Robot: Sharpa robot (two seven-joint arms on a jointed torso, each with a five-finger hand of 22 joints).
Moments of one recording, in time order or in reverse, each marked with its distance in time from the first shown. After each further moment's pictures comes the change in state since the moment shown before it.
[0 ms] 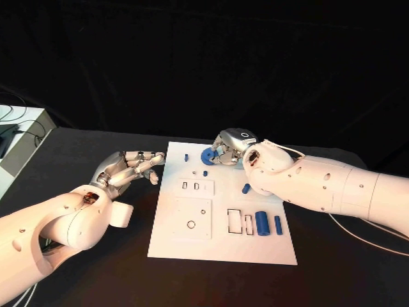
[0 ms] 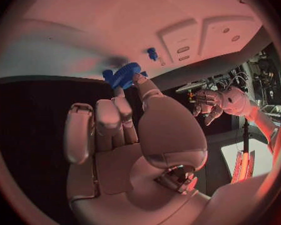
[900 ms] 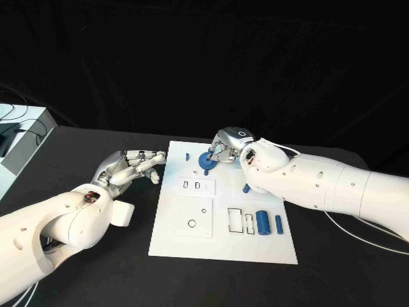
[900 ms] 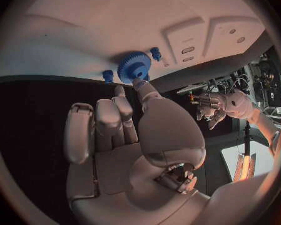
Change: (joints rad) left arm 0.000 -0.001 0.000 0.003 0.000 0.000 0.000; left_hand 0.000 0.000 0.004 -0.004 0.000 0.000 0.000 0.000 0.000 0.000 0.000 0.000 0.000 0.000 0.000 0.000 0.000 -0.001 0.000 0.000 0.009 -0.006; right arm 0.001 0.044 -0.002 -0.060 -0.008 0.013 0.000; right_hand 0.000 0.000 0.000 0.006 0.000 -0.007 0.006 0.005 0.000 0.000 0.004 -0.012 -0.003 0.000 0.000 0.000 0.001 0.001 0.000 0.000 0.000 0.000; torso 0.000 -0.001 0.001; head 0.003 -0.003
